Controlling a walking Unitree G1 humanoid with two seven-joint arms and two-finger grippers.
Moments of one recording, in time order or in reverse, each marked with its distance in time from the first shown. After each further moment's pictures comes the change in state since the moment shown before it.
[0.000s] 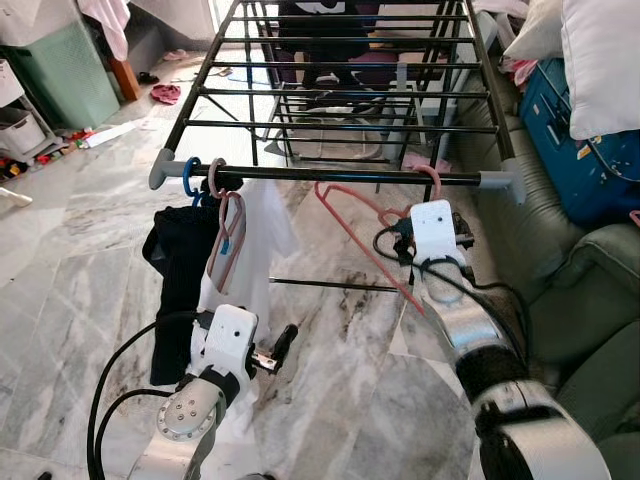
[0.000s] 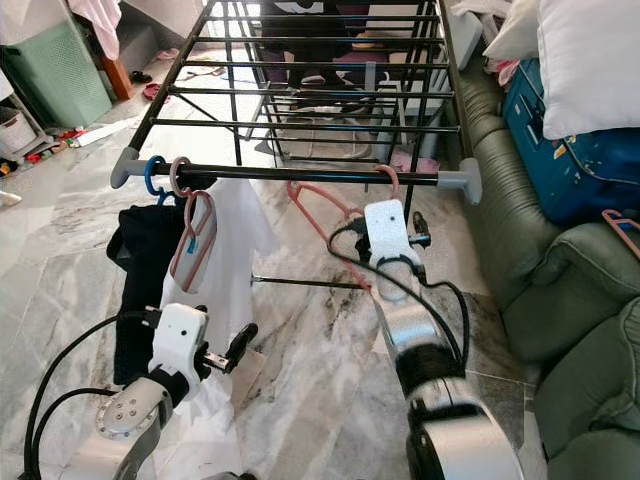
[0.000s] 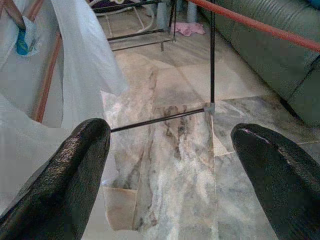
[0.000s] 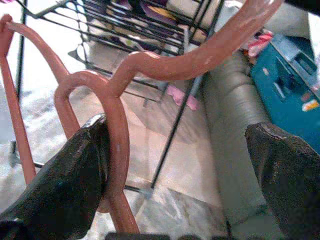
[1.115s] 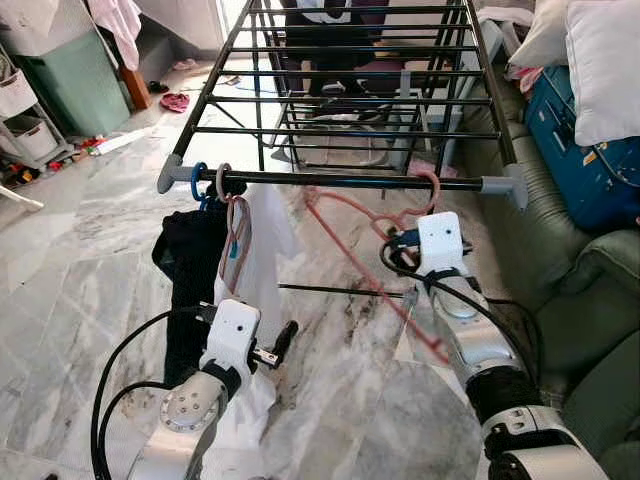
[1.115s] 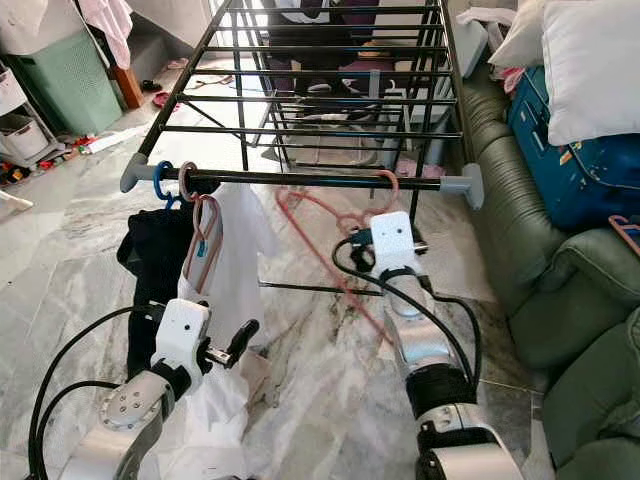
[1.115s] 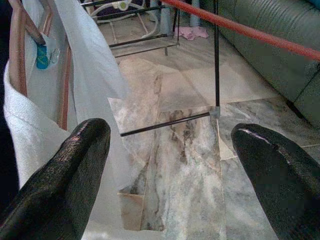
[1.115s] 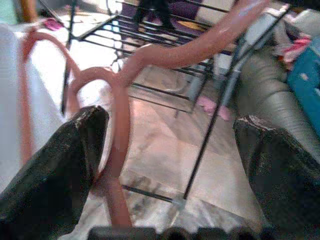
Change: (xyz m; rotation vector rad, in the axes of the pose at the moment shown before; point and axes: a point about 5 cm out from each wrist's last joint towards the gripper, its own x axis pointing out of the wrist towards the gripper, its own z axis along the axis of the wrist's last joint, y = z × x) left arm 0.006 0.002 0.003 0.018 -0.001 -0.003; right arm -0.008 0.000 -0.011 0.090 -0.053 0.169
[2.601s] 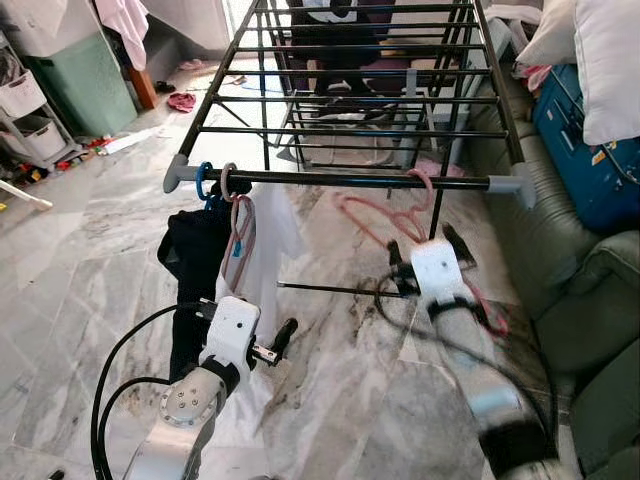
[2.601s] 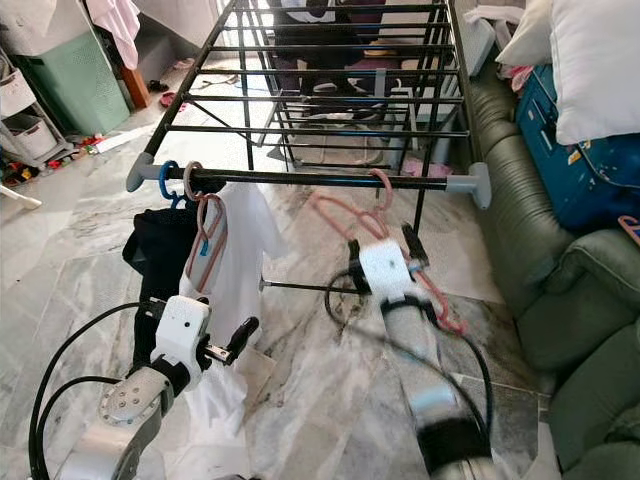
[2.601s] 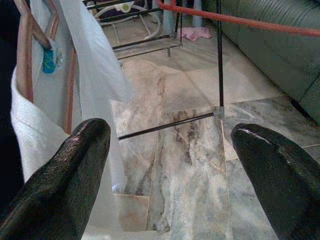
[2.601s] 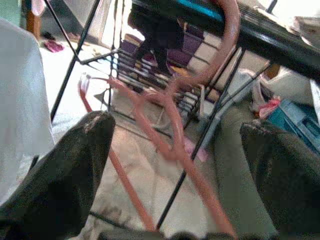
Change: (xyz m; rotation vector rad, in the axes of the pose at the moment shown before) left arm 0.004 0.002 0.001 0.013 -0.011 -0.011; right arm -0.046 0.001 -0.011 -0.195 -0.170 -0.082
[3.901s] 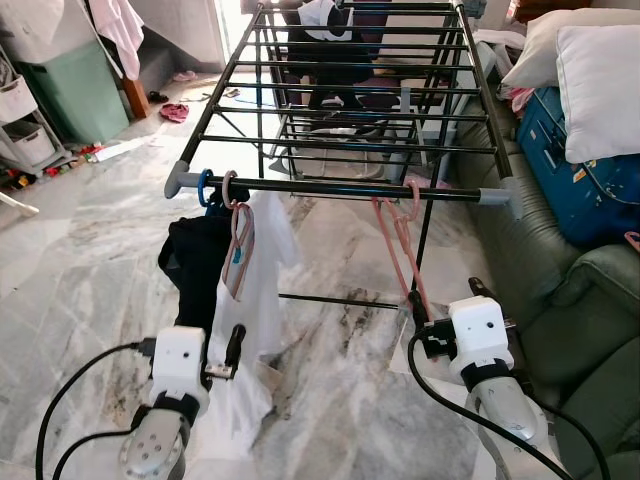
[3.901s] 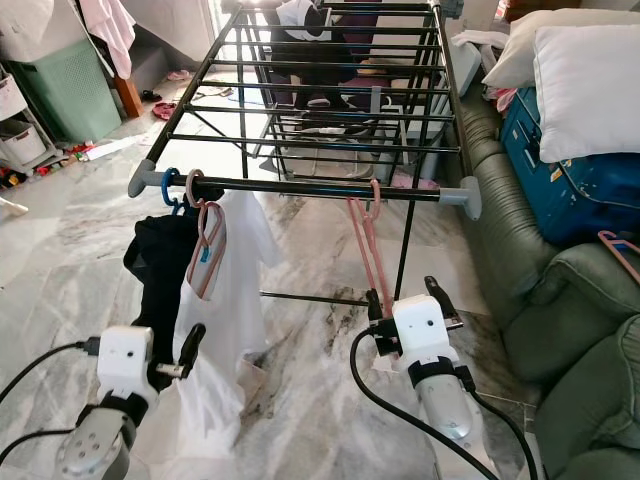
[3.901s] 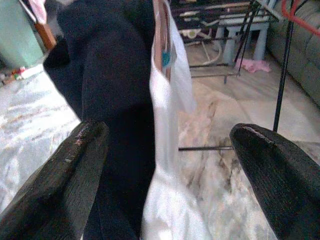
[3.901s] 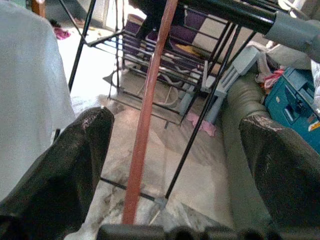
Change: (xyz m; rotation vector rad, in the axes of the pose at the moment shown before) left arm -0.040 0.025 -0.020 -0.059 -0.070 0.298; right arm -0.067 -0.014 -0.008 0.113 0.098 0.045
